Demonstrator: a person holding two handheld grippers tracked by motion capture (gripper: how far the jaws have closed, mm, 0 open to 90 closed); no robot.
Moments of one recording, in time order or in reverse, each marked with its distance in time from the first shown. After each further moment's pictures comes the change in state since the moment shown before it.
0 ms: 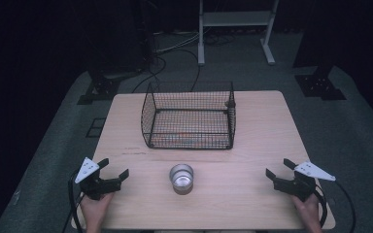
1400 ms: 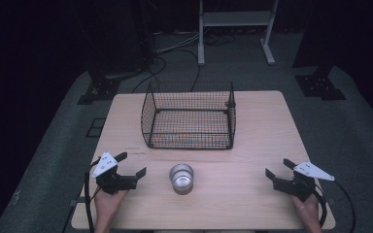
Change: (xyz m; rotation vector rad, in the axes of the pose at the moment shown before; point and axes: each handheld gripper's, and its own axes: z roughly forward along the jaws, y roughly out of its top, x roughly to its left) left arm -0.044 0.031 0.023 -0.007 -0.147 0.118; right arm 0.001 0.000 0.001 0.008 -0.009 -0.004
